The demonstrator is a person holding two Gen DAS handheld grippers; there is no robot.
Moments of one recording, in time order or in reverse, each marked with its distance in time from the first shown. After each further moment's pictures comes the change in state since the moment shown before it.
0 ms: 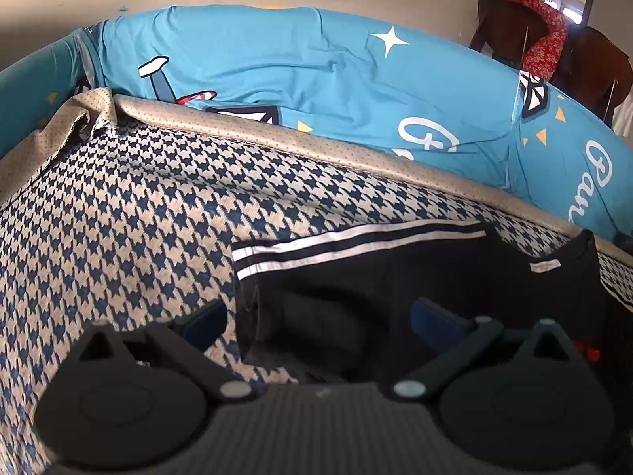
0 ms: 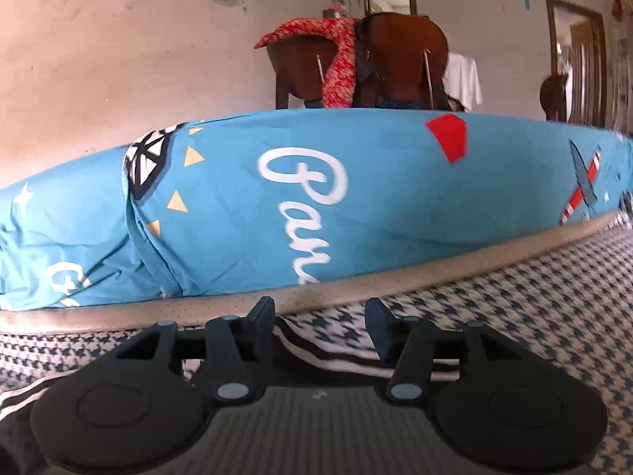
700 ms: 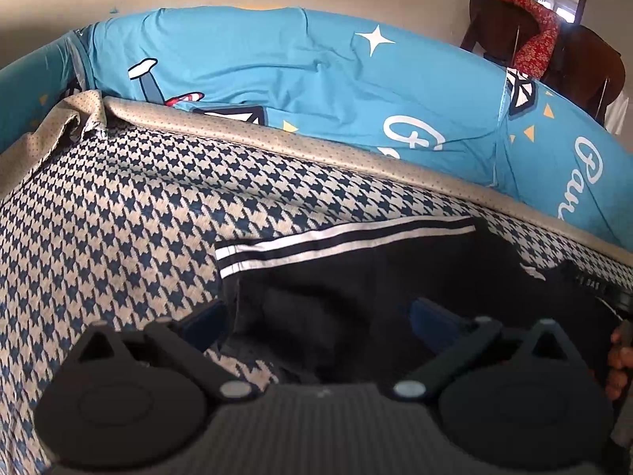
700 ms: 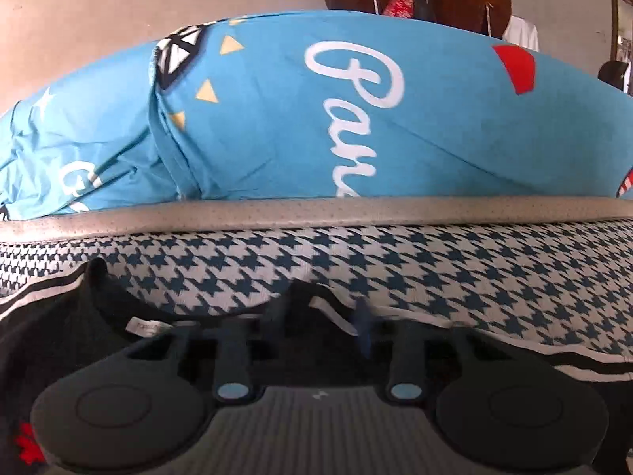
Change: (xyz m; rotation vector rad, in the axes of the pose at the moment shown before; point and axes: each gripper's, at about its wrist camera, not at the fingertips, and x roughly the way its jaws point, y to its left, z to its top) left arm -0.001 -0.010 -0.002 0.004 -0.002 -0.022; right arm 0.047 0.013 -0.033 -0.148 0.153 0.117
